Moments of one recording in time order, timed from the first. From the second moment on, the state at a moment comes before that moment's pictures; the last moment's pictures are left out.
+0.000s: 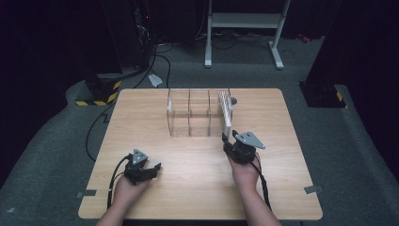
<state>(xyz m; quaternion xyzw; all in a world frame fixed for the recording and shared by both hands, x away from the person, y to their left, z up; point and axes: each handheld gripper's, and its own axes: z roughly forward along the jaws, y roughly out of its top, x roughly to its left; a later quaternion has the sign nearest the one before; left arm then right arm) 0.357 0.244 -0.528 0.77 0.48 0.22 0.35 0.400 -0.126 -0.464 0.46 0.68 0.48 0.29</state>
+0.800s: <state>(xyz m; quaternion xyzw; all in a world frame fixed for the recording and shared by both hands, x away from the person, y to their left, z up) 0.353 0.244 -0.528 0.77 0.48 0.22 0.35 0.367 -0.241 -0.515 0.54 0.73 0.33 0.25</state>
